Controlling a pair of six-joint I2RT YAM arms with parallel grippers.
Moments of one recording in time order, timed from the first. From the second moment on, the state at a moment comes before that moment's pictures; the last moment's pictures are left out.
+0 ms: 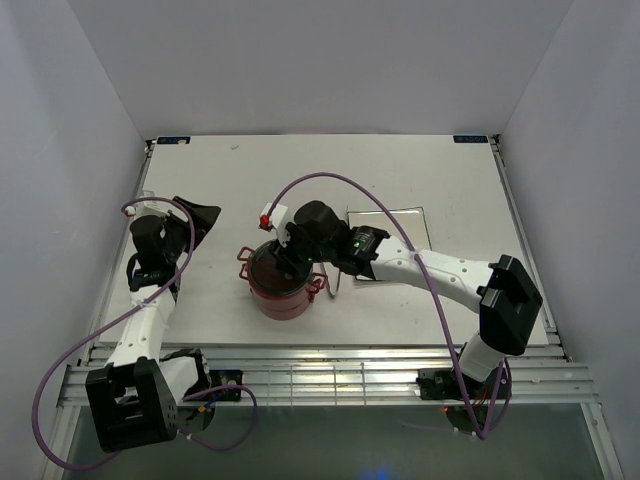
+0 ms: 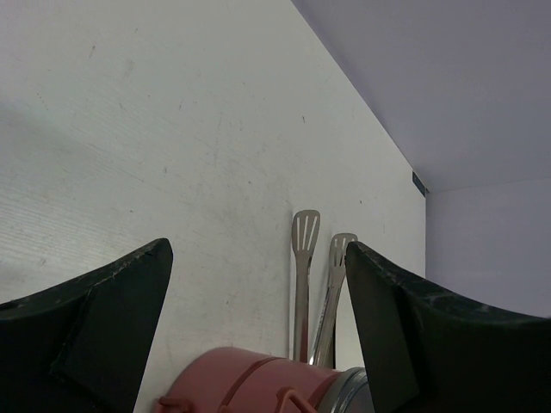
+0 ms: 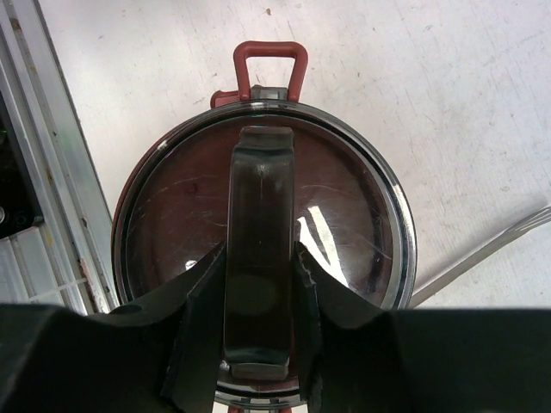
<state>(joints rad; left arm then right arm) 0.18 1.02 0.56 0.15 0.32 -0.81 1.05 1.65 1.33 -0.26 -0.16 -0.10</state>
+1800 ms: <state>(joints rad) 0.18 1.00 0.57 0.12 0.34 -0.81 1.04 1.67 1.37 -0.29 -0.26 -0.03</state>
